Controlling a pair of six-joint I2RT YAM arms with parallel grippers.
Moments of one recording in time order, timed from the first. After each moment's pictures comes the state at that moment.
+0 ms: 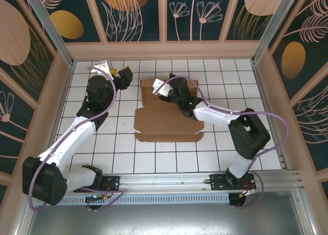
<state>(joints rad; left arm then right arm) -0.36 1.19 0.89 0.20 -0.08 -0.47 0.73 1.73 1.12 0.21 0.24 -0.80</state>
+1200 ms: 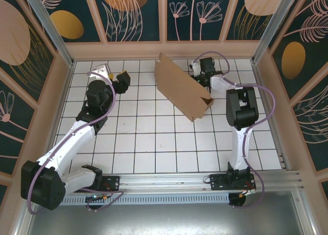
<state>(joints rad) -0.36 1.14 0.83 0.19 -0.14 -0.46 0.24 2.14 1.57 -0.32 -0.27 -0.03</state>
